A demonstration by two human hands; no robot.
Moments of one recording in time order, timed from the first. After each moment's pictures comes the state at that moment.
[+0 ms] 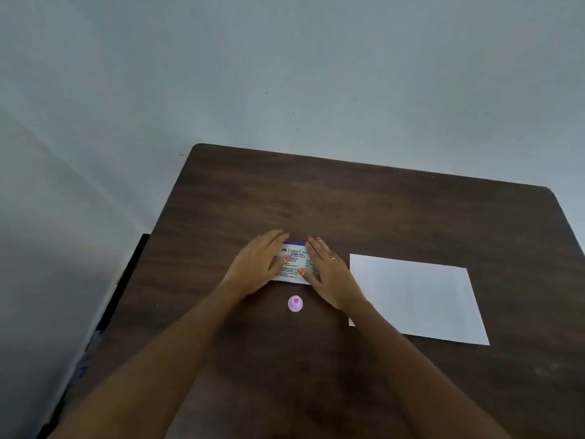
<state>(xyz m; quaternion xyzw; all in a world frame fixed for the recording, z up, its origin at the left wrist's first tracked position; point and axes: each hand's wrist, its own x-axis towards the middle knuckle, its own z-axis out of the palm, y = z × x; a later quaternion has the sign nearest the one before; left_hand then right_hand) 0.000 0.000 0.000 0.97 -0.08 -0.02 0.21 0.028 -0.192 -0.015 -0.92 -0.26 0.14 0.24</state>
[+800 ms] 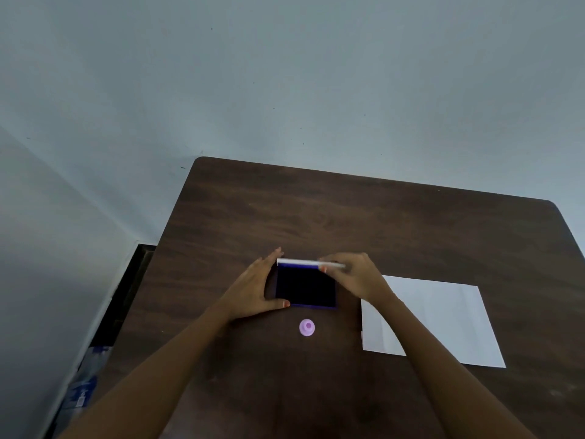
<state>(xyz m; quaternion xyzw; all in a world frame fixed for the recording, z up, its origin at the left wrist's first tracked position) -0.002 0.035 -0.020 0.92 -0.10 -0.11 0.36 0.066 -0.202 0.025 -0.88 -0.21 0.17 0.38</state>
